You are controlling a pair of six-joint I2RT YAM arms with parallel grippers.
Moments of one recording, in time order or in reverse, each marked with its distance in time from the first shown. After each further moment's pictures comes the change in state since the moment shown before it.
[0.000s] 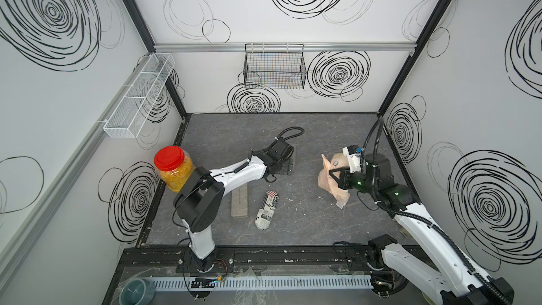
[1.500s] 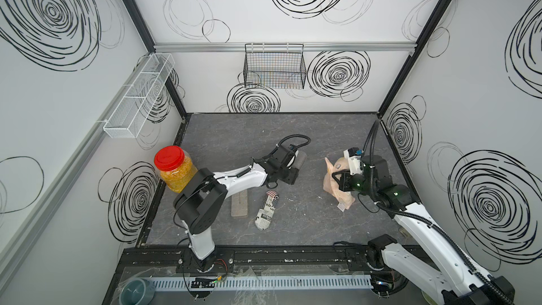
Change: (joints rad) left arm -0.046 -0.107 -0.170 0.211 0.285 0.289; right arm 0.018 0.012 0.021 -0.079 0.127 -0.002
